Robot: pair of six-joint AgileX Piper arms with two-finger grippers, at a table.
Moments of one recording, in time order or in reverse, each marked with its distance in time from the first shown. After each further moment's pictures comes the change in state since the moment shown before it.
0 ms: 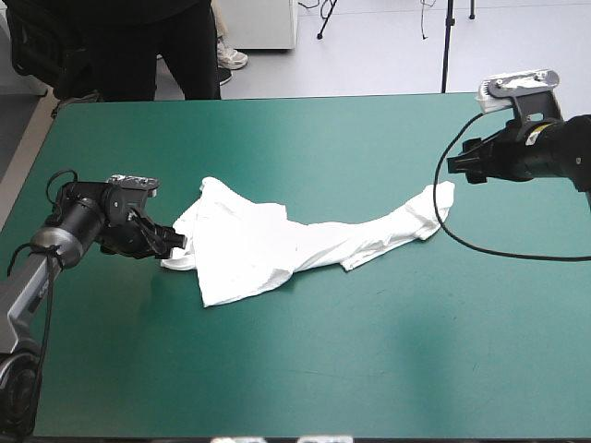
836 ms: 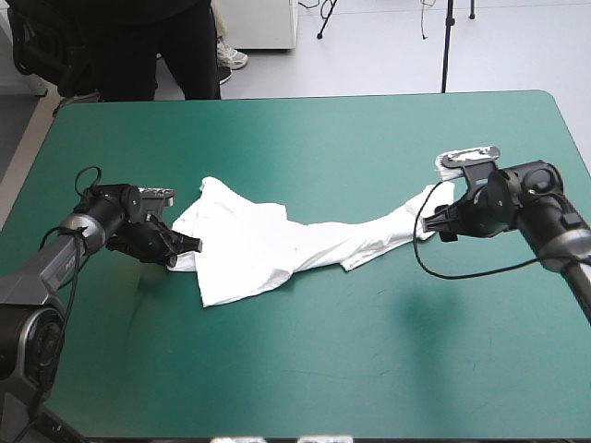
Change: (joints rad) left arm 0.004 0.164 -0.003 -0.108 -0.044 0.029; right arm 0.086 0.095 0.398 -0.145 -0.190 0.142
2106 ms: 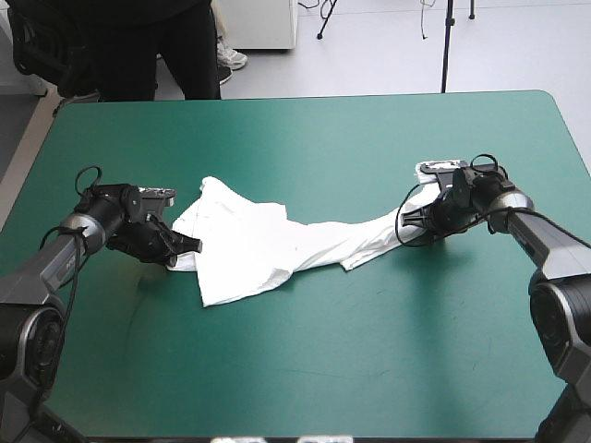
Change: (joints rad) left arm 0.000 0.001 0.000 0.000 0.004 0.011; right arm -0.039 0.390 -0.040 0.099 -0.242 -0.002
